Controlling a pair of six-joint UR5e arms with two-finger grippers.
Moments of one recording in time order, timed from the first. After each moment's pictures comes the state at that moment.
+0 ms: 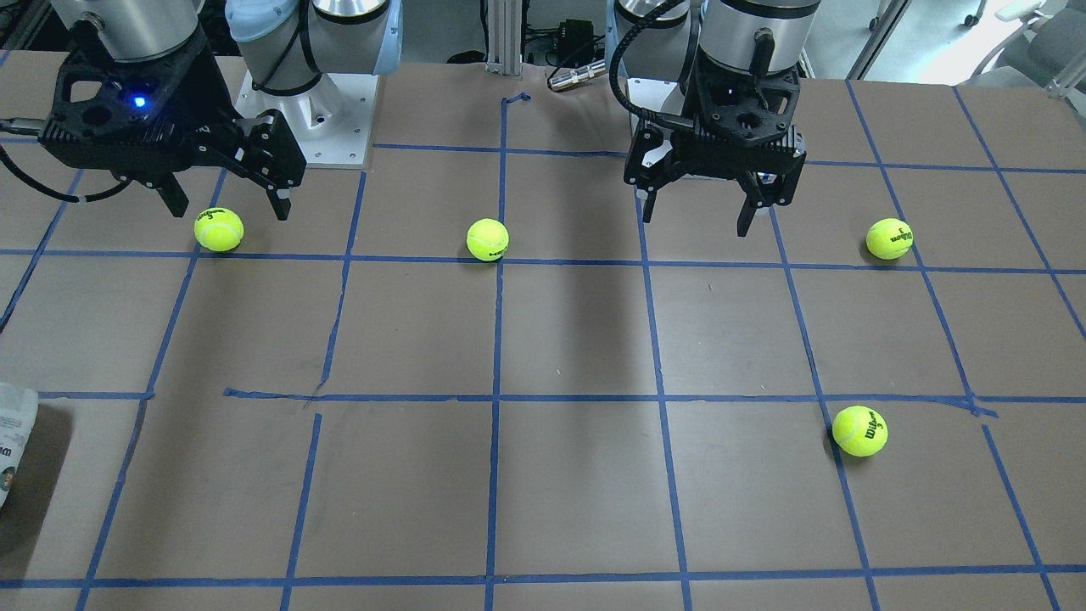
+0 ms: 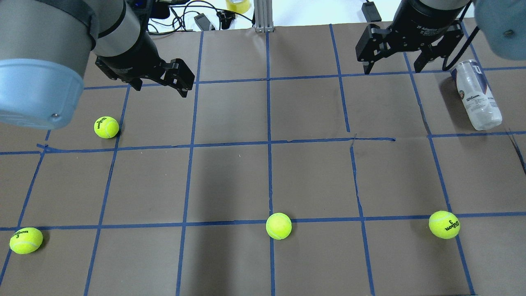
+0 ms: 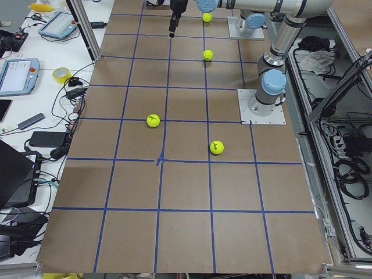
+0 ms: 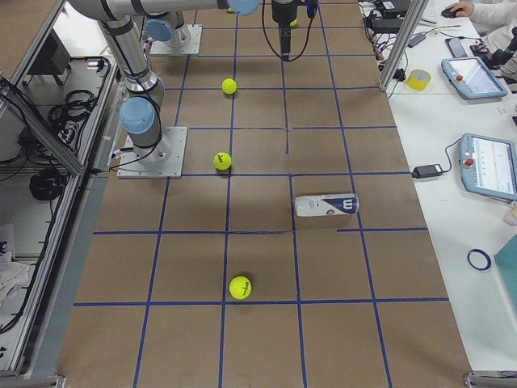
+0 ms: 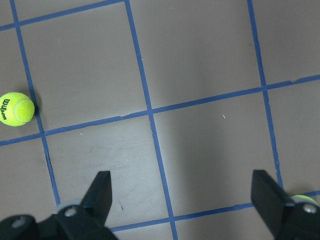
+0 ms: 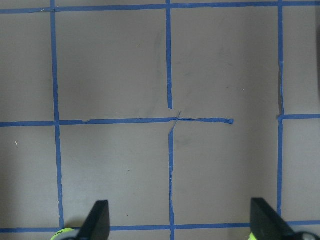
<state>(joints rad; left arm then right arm) -1.68 -1.53 -1.62 -1.37 1.60 0.08 1.58 -1.57 1.50 -1.60 -1.57 0.02</state>
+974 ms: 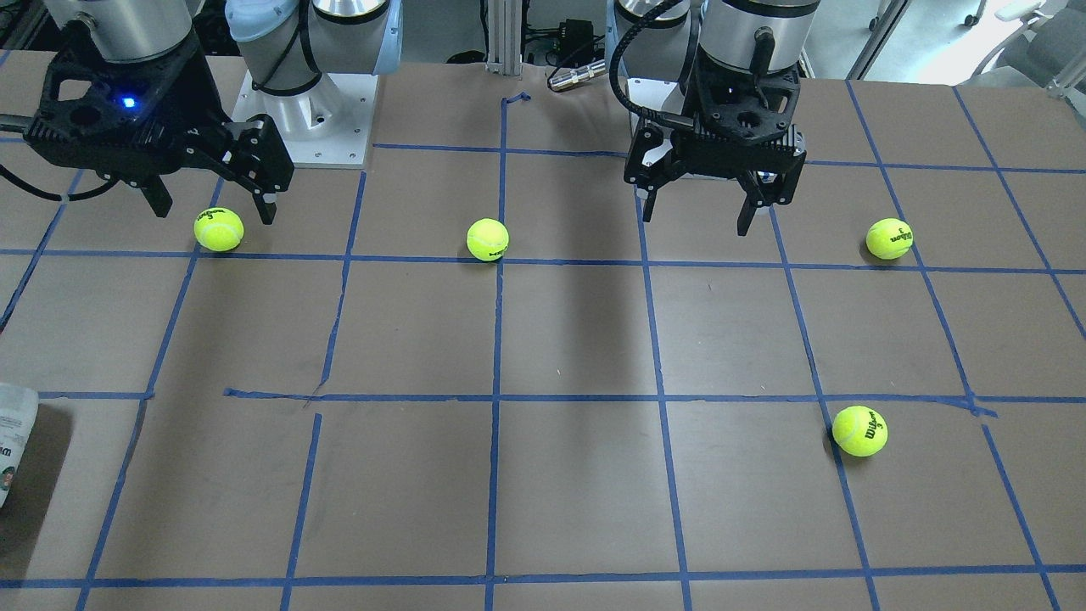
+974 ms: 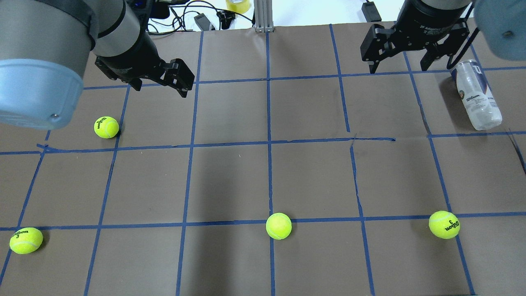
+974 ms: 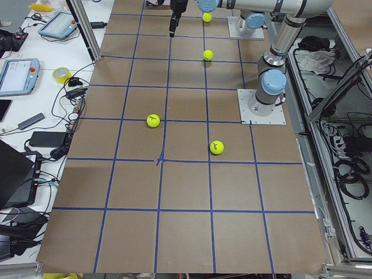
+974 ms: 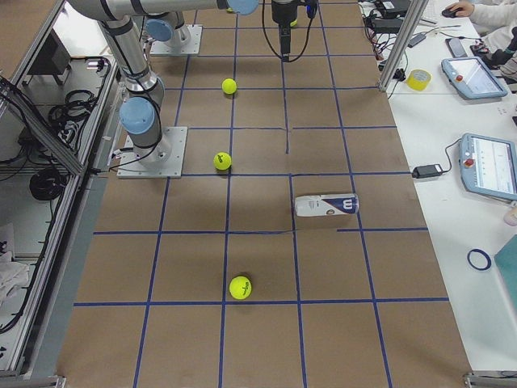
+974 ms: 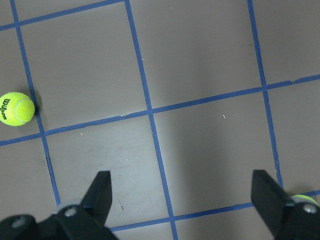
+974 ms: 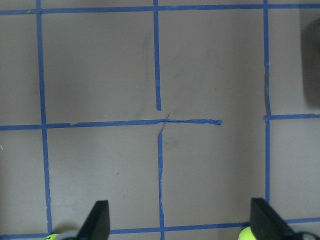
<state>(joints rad) -1.68 -1.53 -1.62 -1.37 1.60 0.08 1.57 -1.56 1.50 -1.62 -1.63 0.03</state>
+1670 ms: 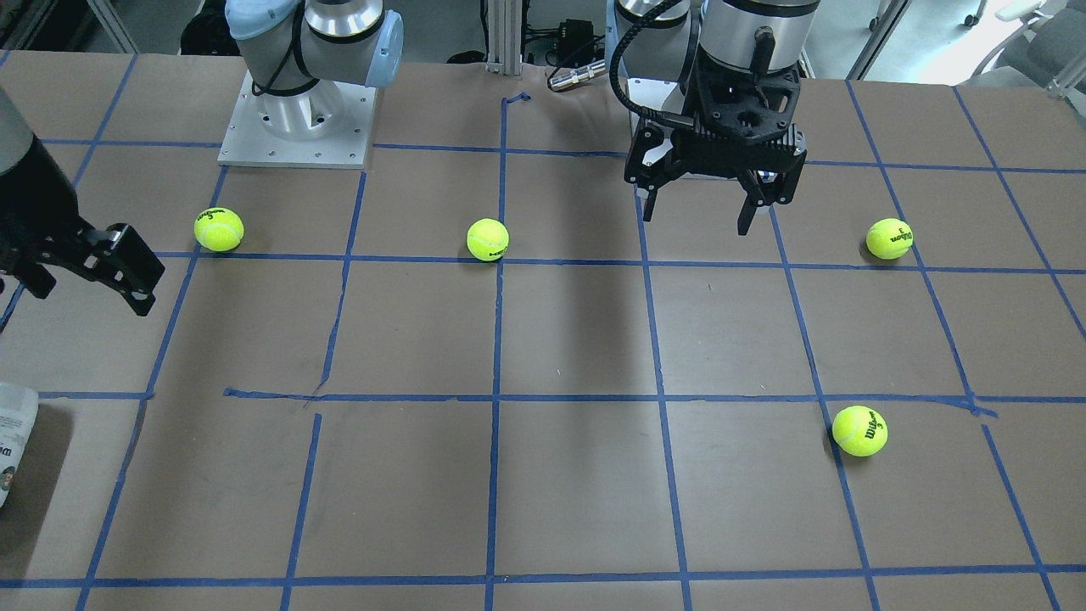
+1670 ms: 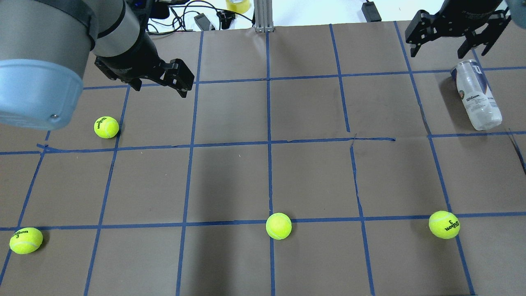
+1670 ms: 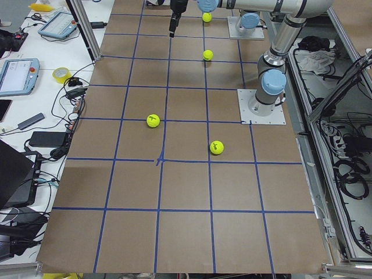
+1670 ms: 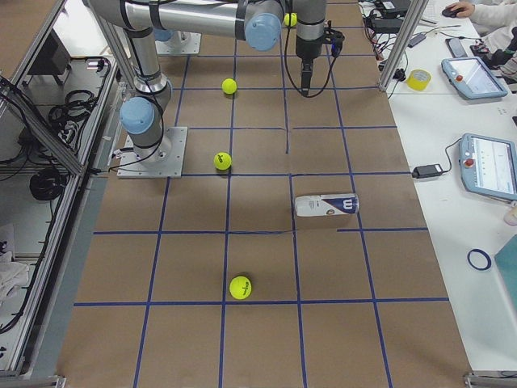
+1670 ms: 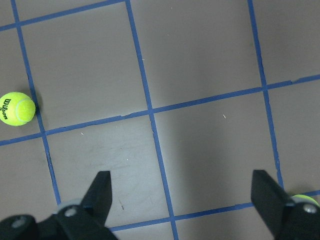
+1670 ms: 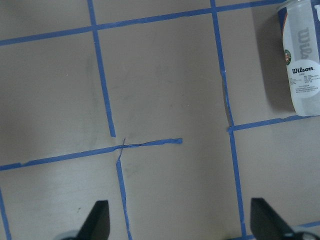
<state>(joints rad) -1.68 -1.53 -1.62 -1.37 1.60 0.08 1.38 -1.41 1.44 -1.71 -1.63 -0.05</state>
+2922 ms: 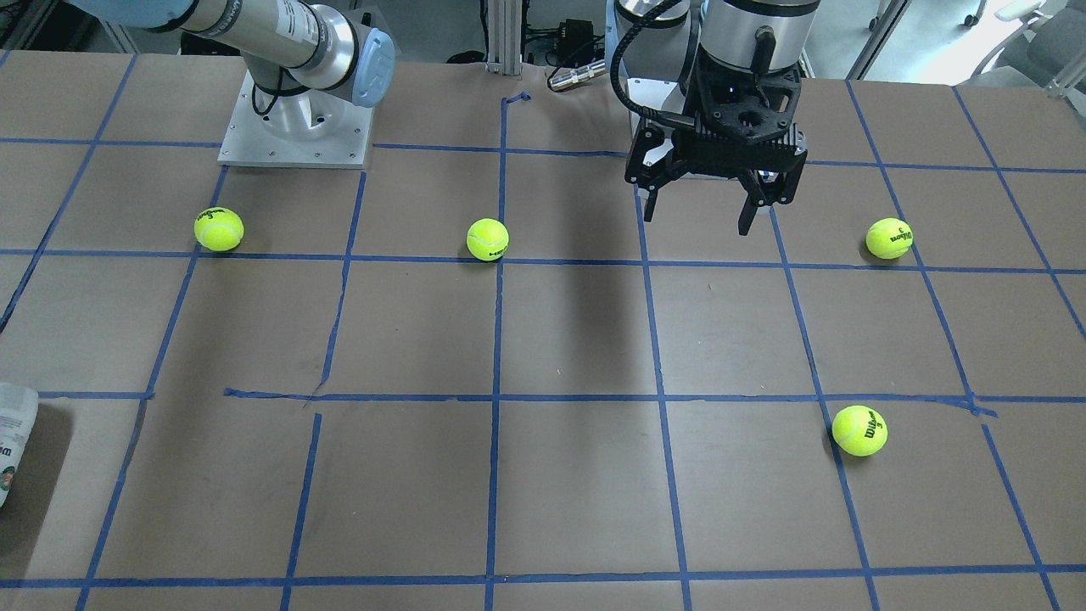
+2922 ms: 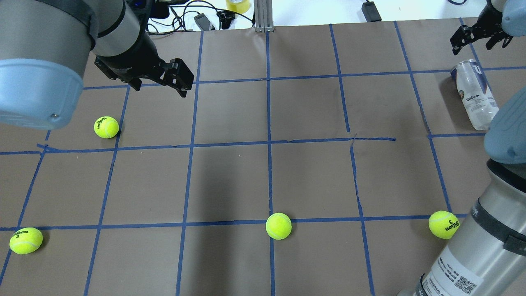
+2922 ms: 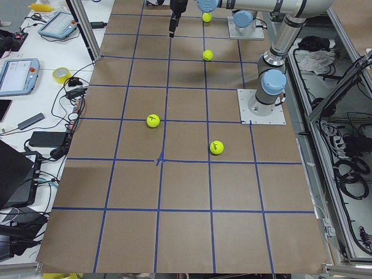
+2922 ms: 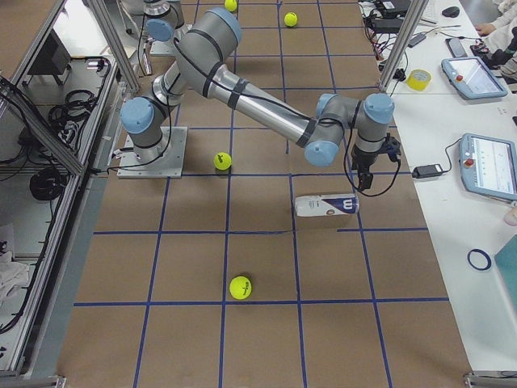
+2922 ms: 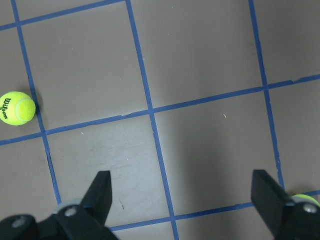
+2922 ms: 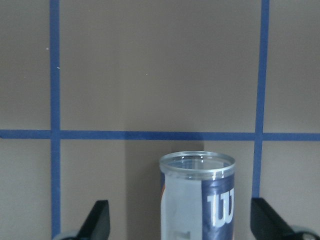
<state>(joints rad) -1.68 -1.53 -1.62 -1.37 1.60 0.08 1.12 -0.84 1.14 -2.02 -1.63 -0.53</state>
